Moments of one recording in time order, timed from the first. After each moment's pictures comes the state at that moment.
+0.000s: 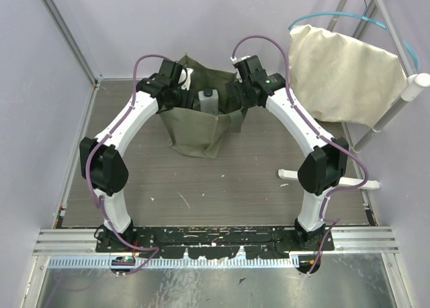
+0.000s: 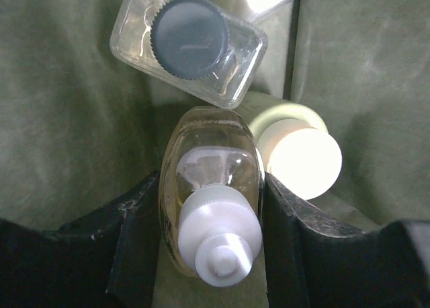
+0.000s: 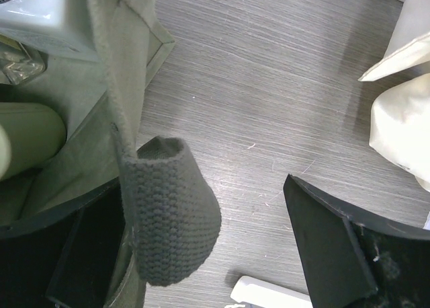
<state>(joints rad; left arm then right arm) -0.43 1.88 1.83 -0.87 0.05 -0.11 0.47 1.86 1.89 -0.88 0.27 0.04</state>
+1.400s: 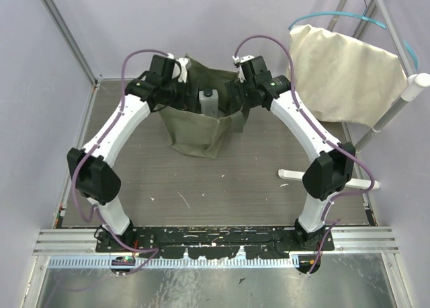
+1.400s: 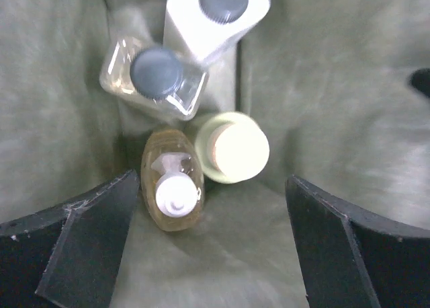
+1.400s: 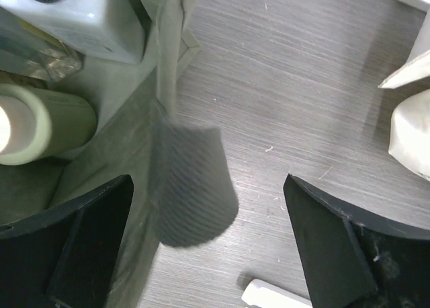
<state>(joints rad) -0.43 1.78 1.75 -0.77 0.14 -0.16 0.47 1.80 1.83 -0.84 0.19 0.04</state>
